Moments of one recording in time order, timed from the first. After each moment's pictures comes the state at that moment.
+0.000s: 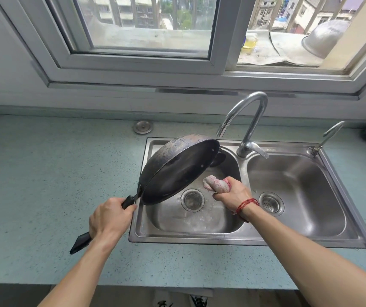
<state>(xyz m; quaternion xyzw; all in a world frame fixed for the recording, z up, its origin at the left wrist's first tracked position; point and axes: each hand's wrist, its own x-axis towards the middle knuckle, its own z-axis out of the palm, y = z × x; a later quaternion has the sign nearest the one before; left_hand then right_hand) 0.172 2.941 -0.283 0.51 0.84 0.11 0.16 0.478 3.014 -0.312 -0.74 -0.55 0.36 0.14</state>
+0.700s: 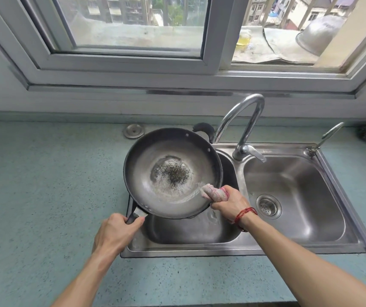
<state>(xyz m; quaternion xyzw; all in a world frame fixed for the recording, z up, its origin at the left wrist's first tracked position) 0.180 2.958 -0.319 0.49 0.81 0.12 0.31 0.486 3.027 -0.335 -0.74 -0.52 0.40 0.13</state>
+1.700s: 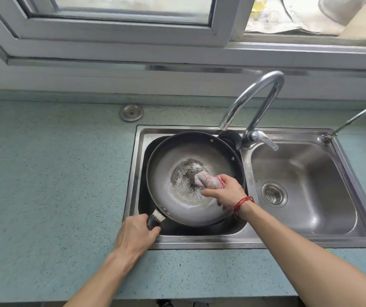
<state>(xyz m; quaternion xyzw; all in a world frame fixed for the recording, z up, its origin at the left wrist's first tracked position) 0.212 2.954 -0.366 0.60 0.75 0.06 0.29 0.467 3.043 -0.347 -0.71 -0.46 0.50 0.16</state>
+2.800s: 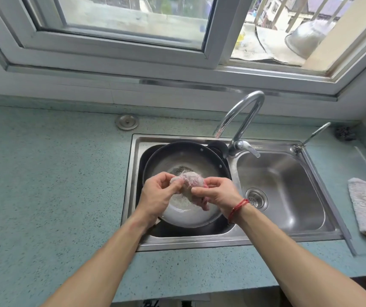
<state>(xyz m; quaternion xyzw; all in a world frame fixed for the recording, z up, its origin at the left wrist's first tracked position) 0.245 3.006 -0.291 0.43 0.52 0.43 0.60 0.433 3.014 -0.279 -0.61 -0.38 0.62 0.32</state>
